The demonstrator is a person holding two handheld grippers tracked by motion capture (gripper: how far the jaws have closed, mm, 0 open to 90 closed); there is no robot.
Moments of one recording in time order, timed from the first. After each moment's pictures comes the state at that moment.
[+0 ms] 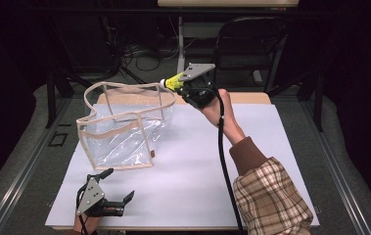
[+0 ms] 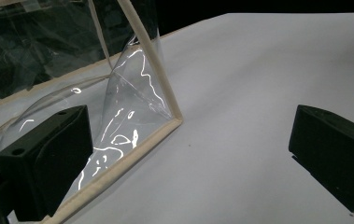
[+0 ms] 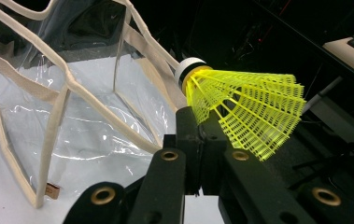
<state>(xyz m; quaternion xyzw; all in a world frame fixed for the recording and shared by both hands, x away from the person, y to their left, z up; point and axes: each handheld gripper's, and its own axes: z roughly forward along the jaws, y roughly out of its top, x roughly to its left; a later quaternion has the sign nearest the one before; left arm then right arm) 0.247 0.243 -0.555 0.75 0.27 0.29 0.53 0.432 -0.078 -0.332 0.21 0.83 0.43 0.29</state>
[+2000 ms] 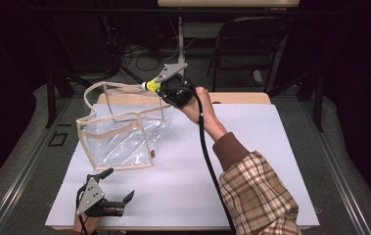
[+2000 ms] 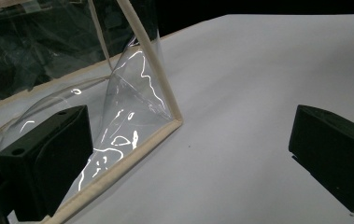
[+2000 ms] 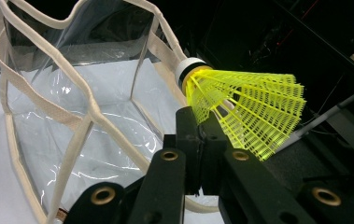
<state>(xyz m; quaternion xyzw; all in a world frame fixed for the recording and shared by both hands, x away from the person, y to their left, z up) 0.246 0.243 -0.555 0.75 0.27 0.29 0.53 0.442 -0.027 -0.336 0.18 0.85 0.41 0.27</state>
